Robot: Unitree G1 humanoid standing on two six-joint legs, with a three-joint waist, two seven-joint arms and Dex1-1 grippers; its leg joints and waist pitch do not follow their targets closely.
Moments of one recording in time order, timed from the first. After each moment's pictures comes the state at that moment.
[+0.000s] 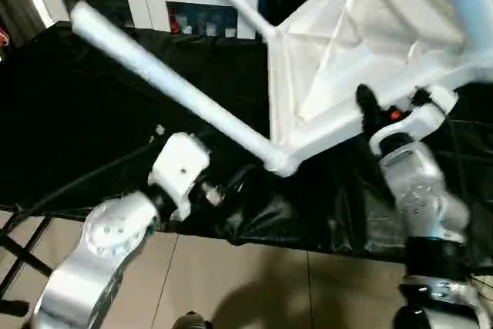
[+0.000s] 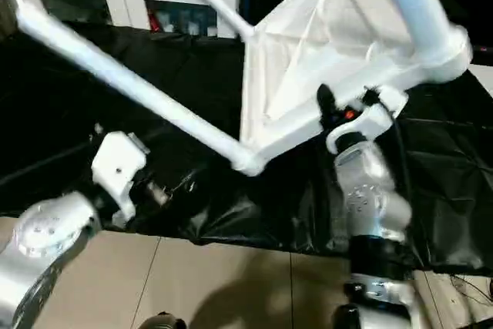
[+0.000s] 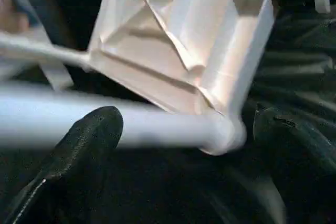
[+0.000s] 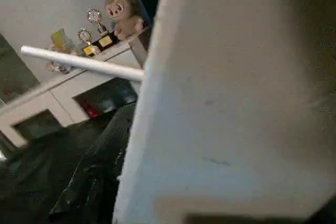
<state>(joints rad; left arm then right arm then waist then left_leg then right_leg) -0.14 0.44 -0.19 -0.52 -0.15 0.43 -0.41 -0.50 -0.17 -0.28 0.18 0.49 0.33 0.10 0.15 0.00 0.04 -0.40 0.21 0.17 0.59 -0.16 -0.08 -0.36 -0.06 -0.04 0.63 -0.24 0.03</state>
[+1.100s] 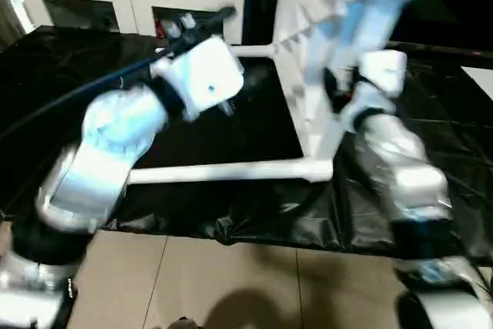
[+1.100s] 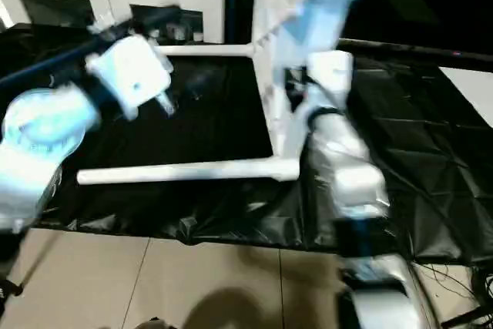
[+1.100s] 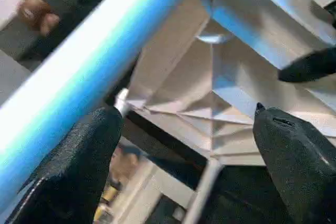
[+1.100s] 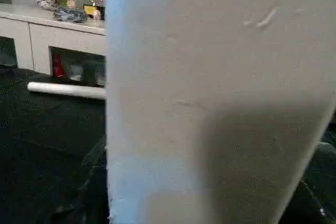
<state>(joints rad) -0.68 0.56 -0.25 -0.23 0.15 0.14 -0.46 -0.61 -0.15 0.00 0.23 0.14 0.34 0.00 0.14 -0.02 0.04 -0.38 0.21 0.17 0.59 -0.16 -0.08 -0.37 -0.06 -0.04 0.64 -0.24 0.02</state>
